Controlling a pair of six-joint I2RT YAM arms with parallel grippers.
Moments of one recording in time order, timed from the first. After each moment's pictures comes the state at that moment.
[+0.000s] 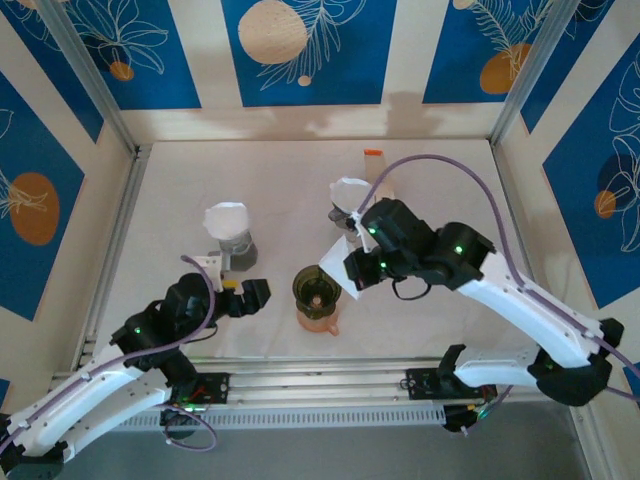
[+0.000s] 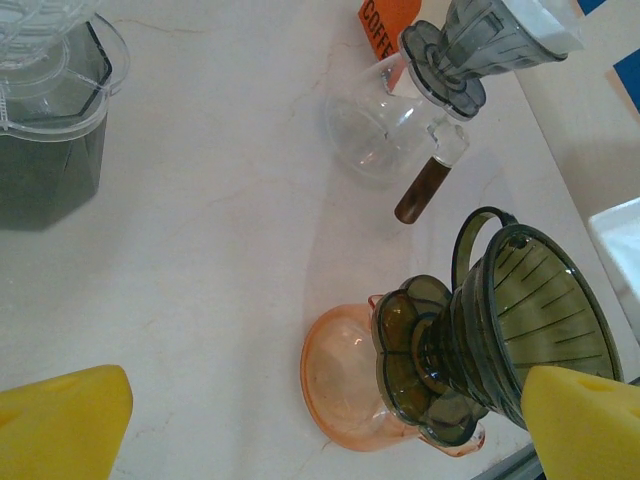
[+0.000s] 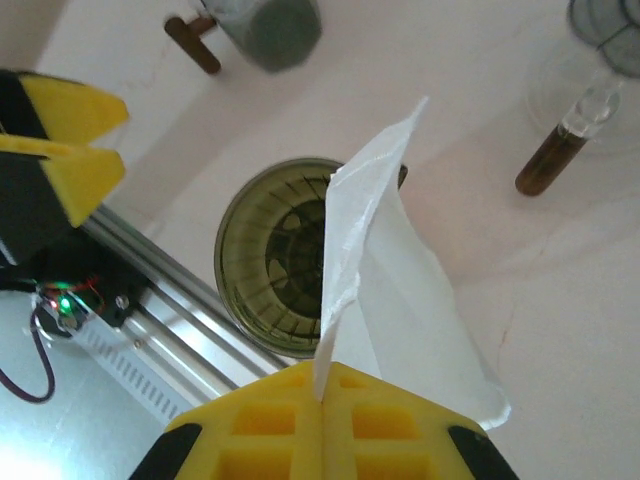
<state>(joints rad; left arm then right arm) -0.82 0.51 0.54 -0.55 -0.11 -0.75 0.95 1.20 1.44 -1.19 -0.03 0.50</state>
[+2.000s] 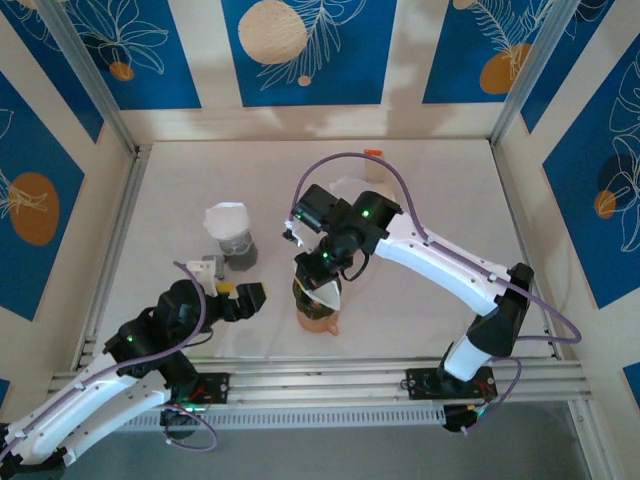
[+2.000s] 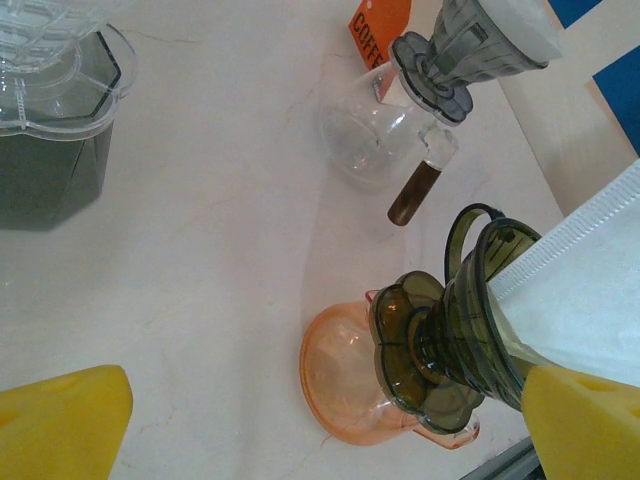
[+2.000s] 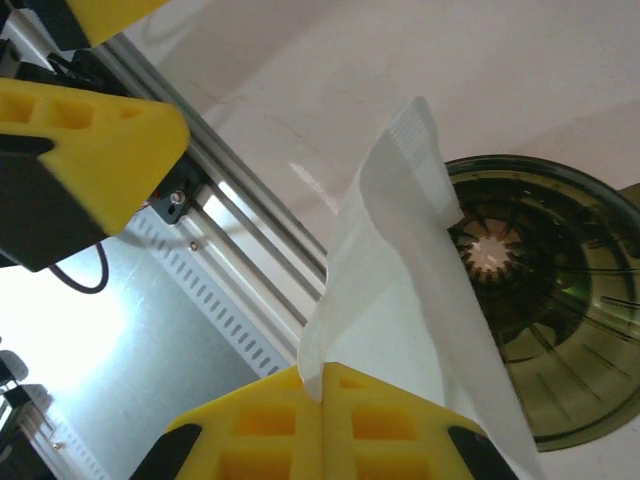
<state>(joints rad) -0.82 0.43 0.51 -0.57 -0.12 -0.75 0.99 1.62 1.71 -1.30 -0.31 0.37</state>
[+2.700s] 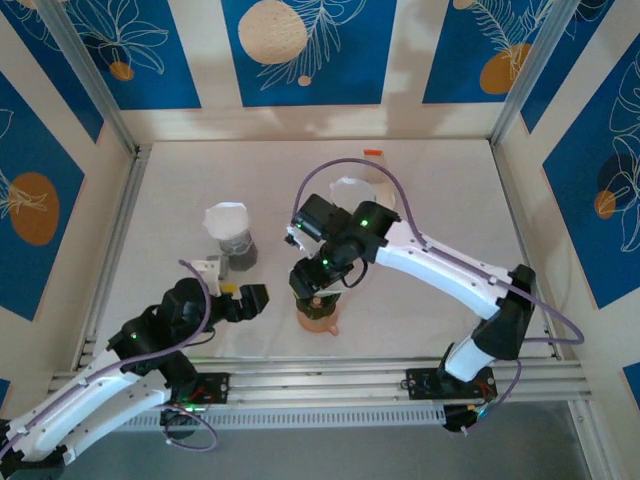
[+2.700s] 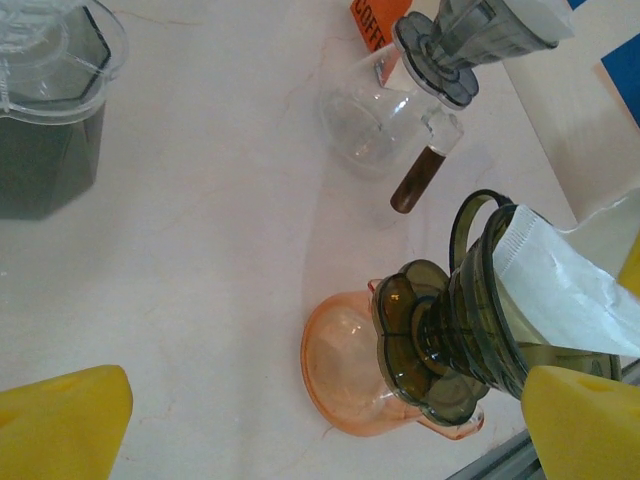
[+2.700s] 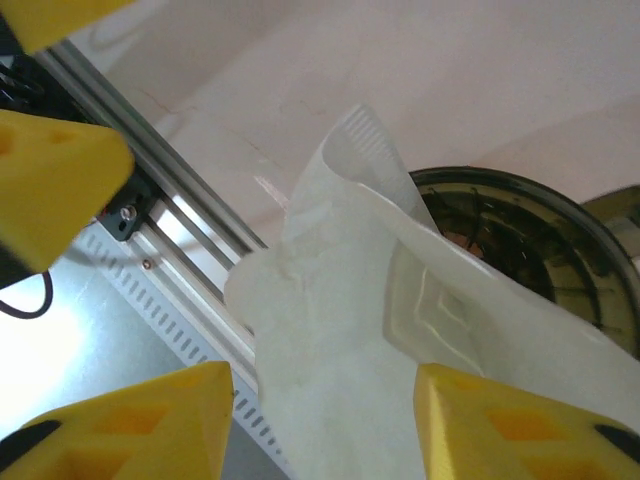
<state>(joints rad) -0.82 0.46 0.51 -0.56 -0.08 -0.74 1.00 1.57 1.61 -1.22 -0.21 0.37</state>
